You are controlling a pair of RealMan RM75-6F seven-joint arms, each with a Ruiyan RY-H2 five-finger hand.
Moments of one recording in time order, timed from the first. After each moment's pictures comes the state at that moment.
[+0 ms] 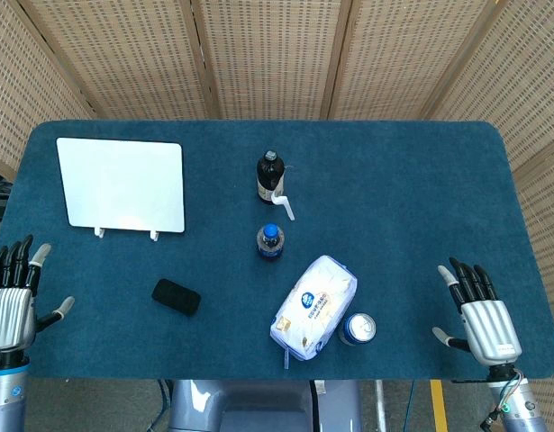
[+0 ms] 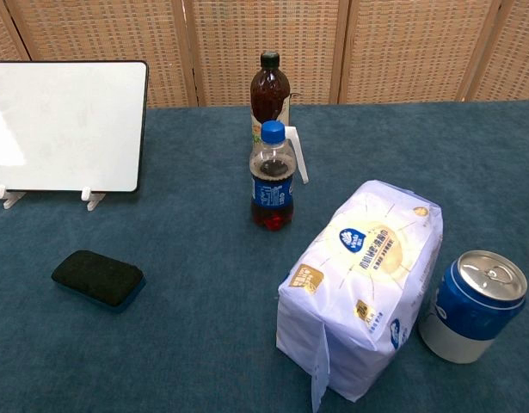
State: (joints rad) left arm -0.09 -1.45 -0.10 -1.36 1.56 1.69 0.10; right arm 0.11 -1.22 0.02 -1.60 -1.60 1.47 -0.10
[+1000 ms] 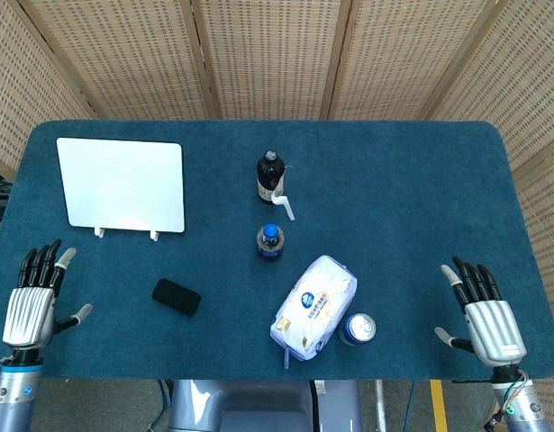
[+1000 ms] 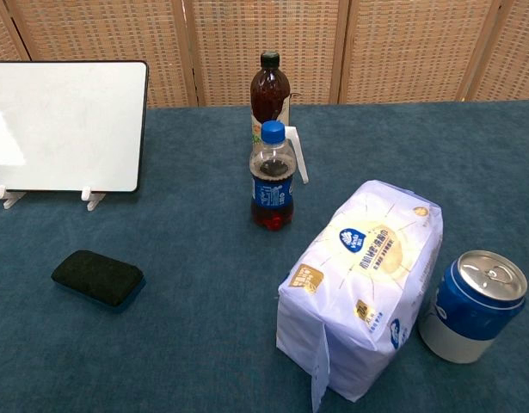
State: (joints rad) left arm -0.12 -1.40 -0.07 -1.47 1.56 1.57 0.13; right arm 0.11 -1.20 0.02 -1.62 -1.61 1.48 -0.08
